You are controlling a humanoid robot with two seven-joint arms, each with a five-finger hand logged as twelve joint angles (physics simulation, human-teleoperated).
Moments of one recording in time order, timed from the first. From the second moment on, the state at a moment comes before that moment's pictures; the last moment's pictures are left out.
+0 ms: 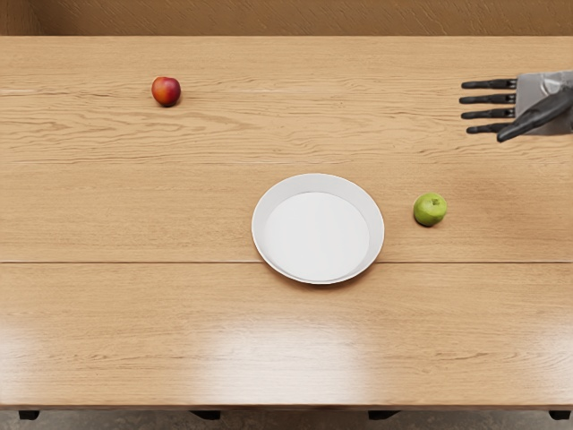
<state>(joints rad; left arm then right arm) -0.04 0.00 0.00 -0.12 0.17 0.10 0.25 1.23 -0.85 0.24 0.85 0.32 0.61 -0.61</state>
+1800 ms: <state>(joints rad) -0.04 0.00 0.00 -0.12 0.17 0.10 0.25 1.72 -0.31 -0.66 1.18 -0.45 0.05 -0.61</state>
